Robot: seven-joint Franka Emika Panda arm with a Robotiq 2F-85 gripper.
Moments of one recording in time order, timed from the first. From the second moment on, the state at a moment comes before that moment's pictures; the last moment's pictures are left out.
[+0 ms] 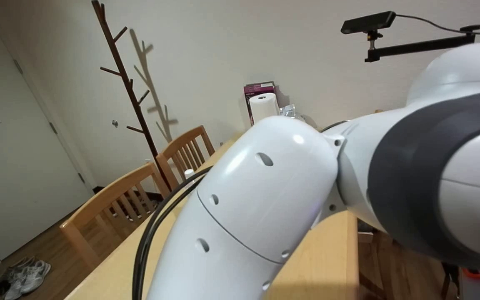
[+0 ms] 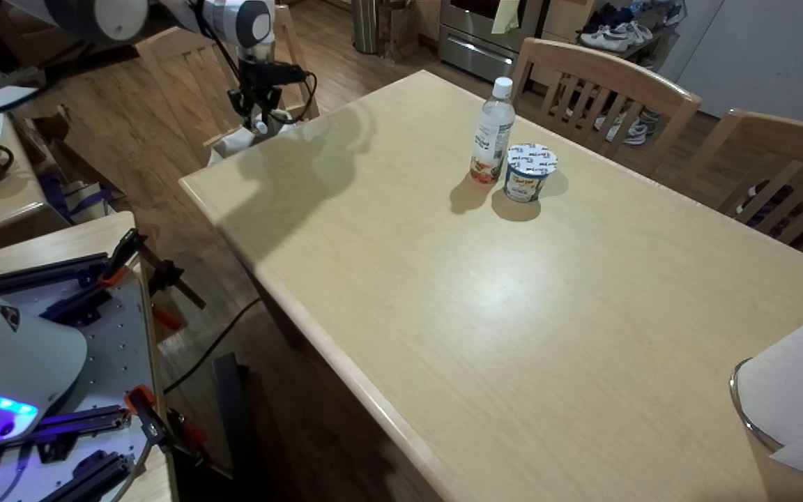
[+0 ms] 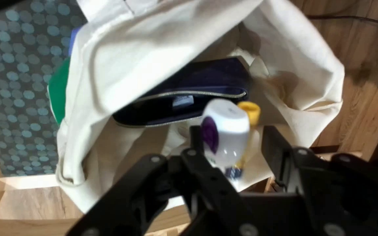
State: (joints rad) arm 0.54 1.15 0.43 -1.16 -0.19 2.10 -0.99
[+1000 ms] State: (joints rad) arm 0.54 1.00 0.27 -1.11 -0.16 2.09 -0.52
